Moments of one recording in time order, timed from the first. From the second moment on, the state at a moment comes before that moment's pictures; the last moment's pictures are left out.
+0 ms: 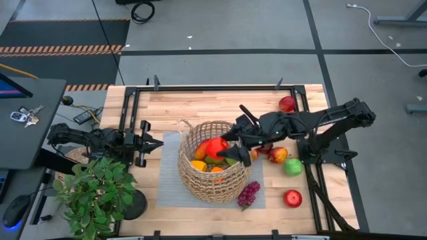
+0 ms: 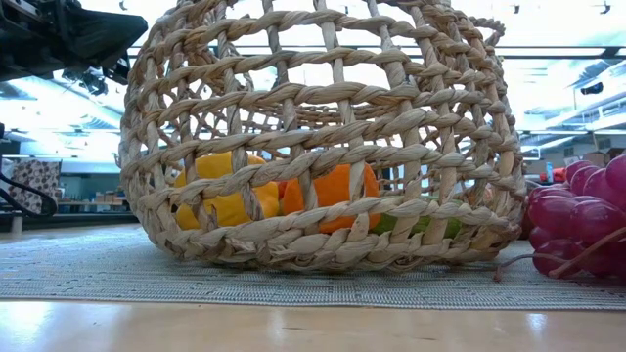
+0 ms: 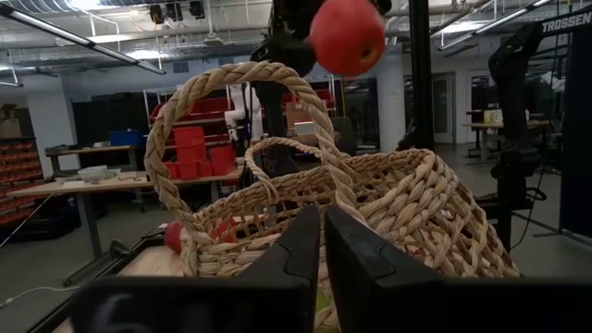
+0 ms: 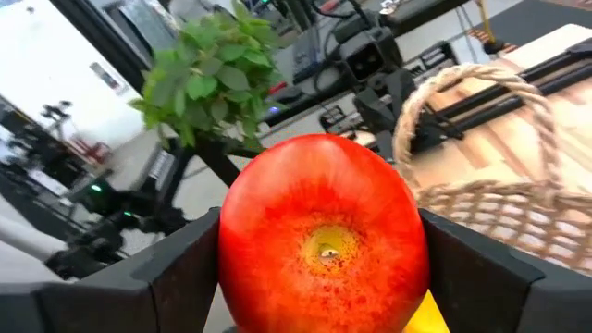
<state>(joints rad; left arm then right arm) -0.21 0.10 0.01 0.34 -0.18 0.12 0.23 1.38 1.34 -0.20 0.08 0.57</state>
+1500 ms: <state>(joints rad) -0.21 0.10 0.01 0.34 -0.18 0.12 0.08 2.06 1.74 -0.87 -0.14 0.16</state>
